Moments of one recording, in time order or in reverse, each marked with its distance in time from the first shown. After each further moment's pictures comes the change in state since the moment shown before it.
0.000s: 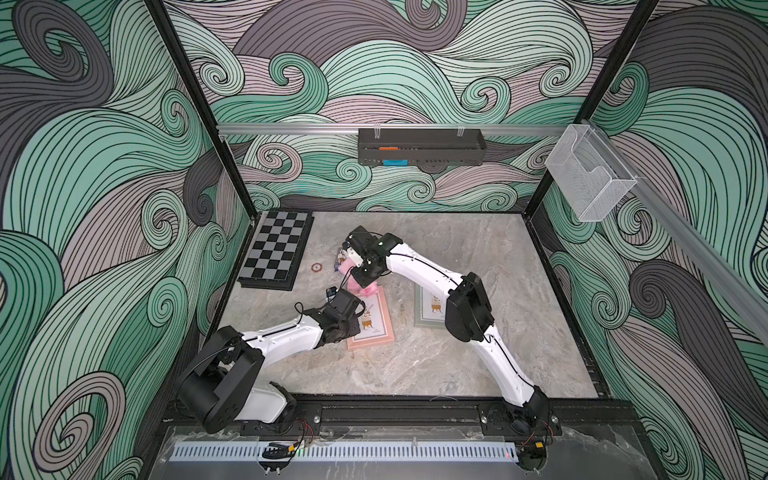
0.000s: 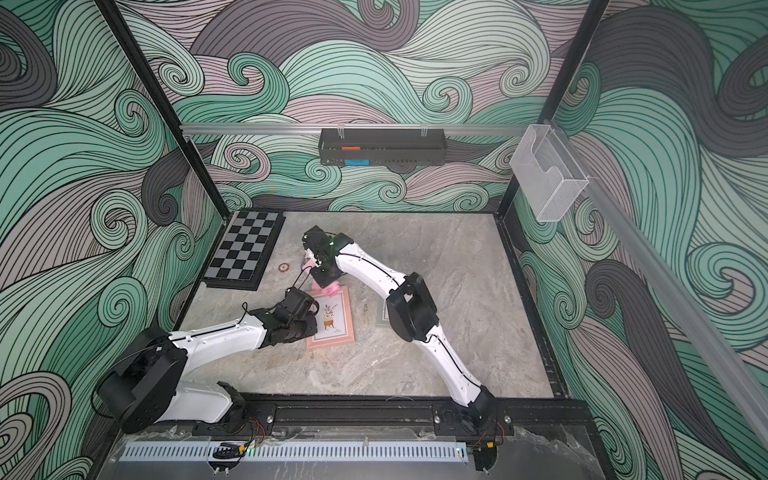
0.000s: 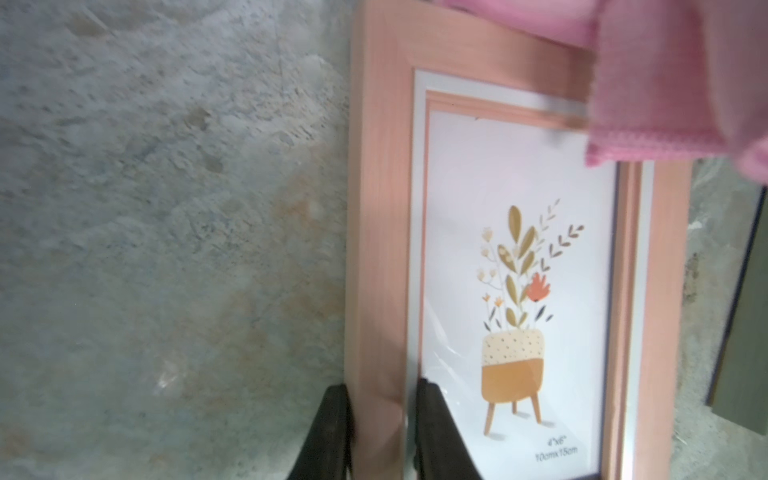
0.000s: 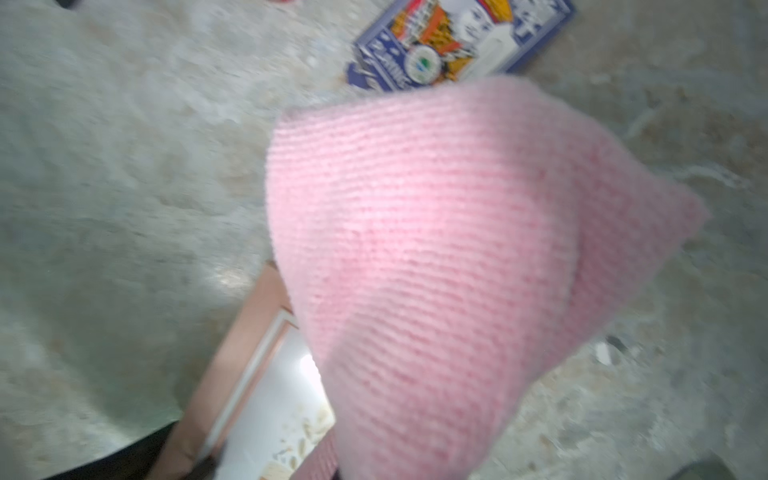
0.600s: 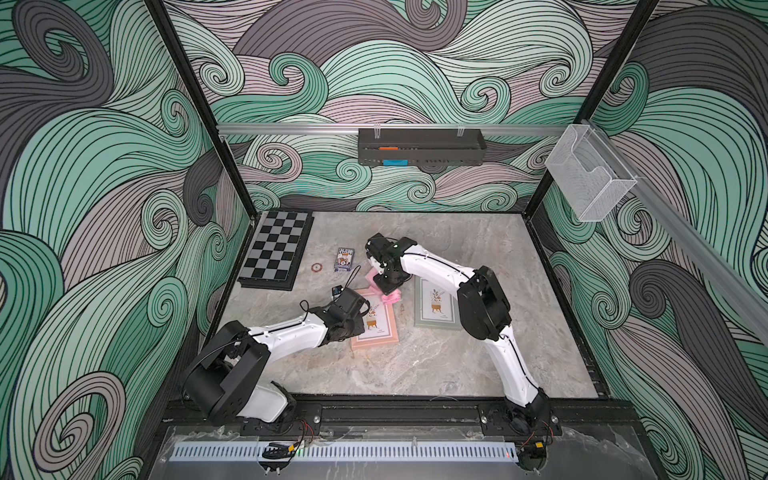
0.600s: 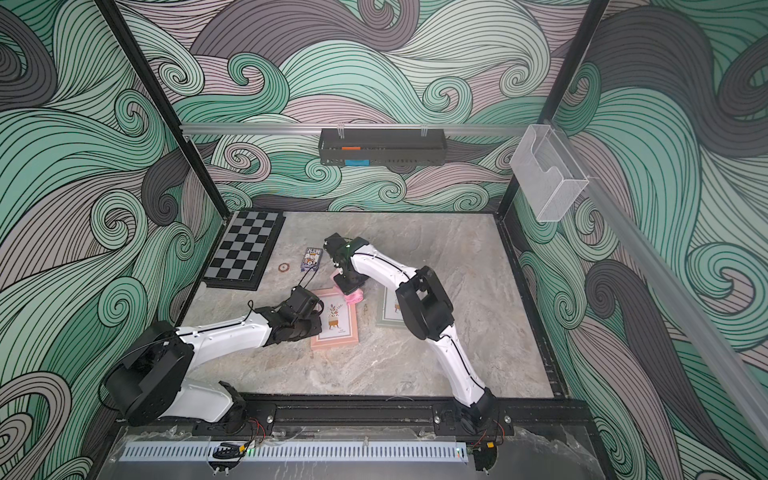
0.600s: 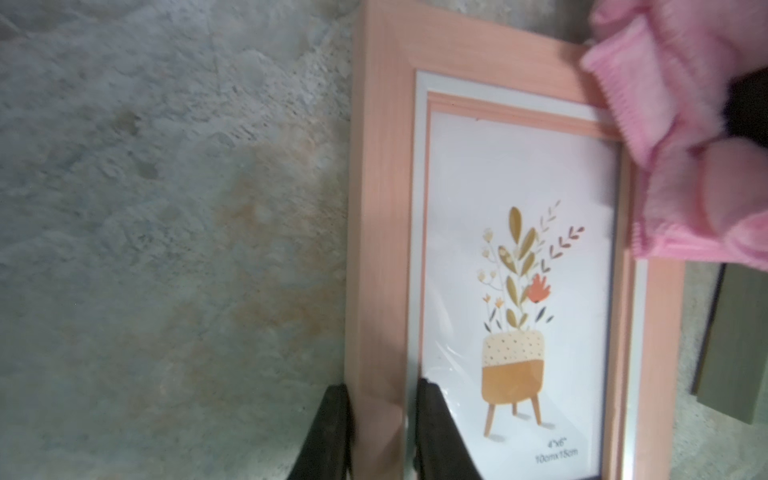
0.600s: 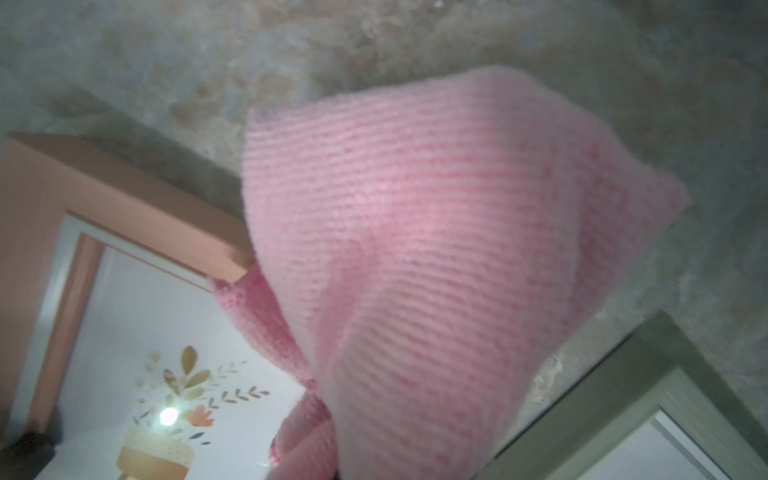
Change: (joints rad) left arm -0.024 0.052 0.029 0.025 0.006 -0.001; right arm -0.106 -0.166 -0.370 0.010 0.119 0.006
